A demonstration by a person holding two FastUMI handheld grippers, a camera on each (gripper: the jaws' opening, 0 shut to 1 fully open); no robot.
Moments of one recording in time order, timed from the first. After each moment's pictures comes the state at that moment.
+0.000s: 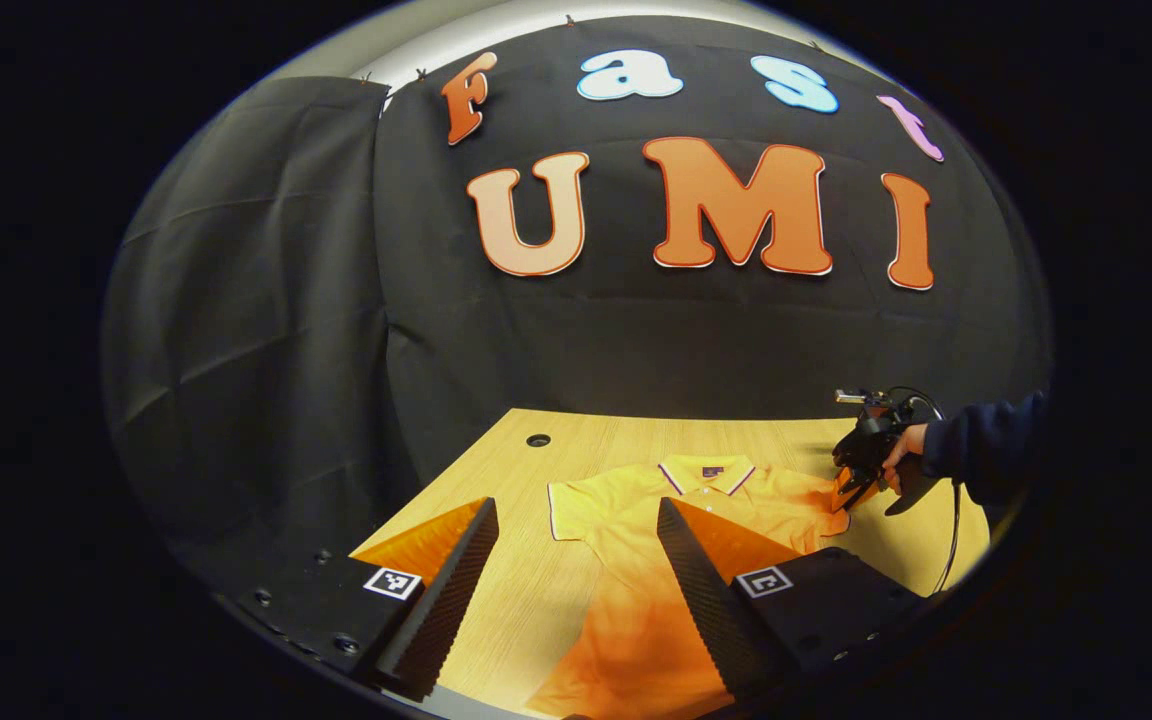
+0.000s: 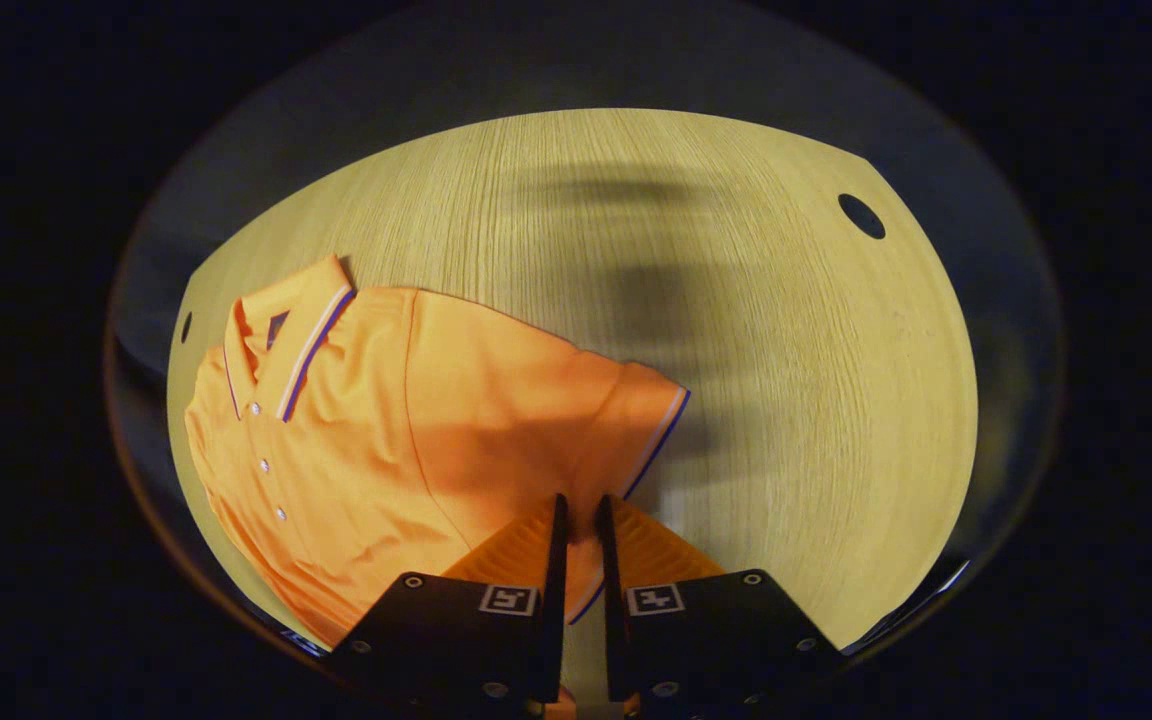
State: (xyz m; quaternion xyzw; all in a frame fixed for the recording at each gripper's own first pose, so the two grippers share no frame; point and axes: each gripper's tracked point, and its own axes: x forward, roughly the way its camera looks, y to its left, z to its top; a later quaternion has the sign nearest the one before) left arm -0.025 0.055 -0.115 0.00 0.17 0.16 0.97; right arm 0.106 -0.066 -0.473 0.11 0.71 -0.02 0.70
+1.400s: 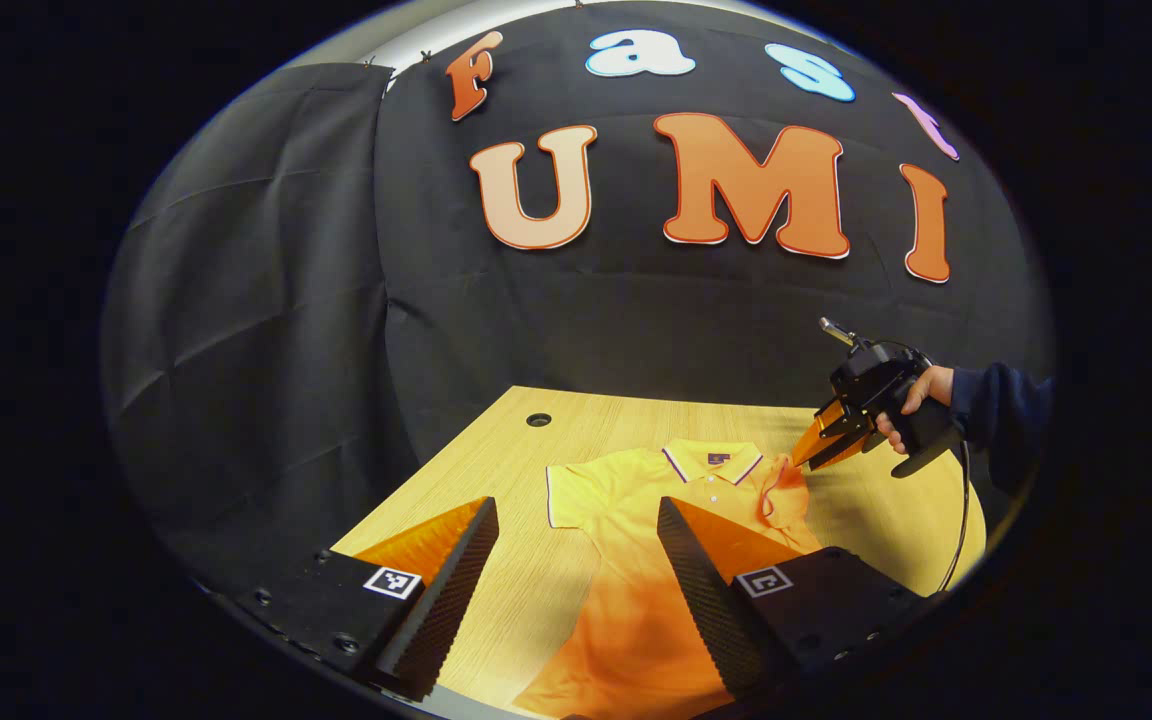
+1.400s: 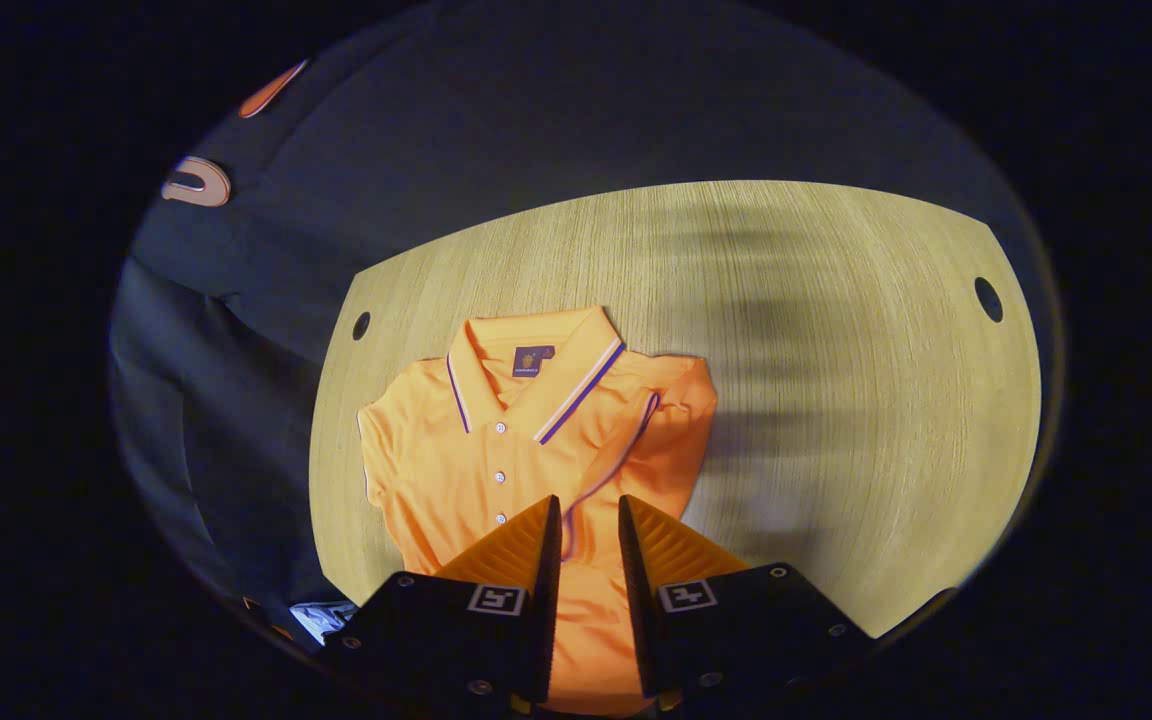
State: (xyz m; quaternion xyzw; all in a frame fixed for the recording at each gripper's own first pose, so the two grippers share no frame) left arm -0.005 0.059 -0.135 0.00 0.20 0.17 0.96; right arm 0.162 0.038 -0.382 0.19 0.65 0.13 0.72
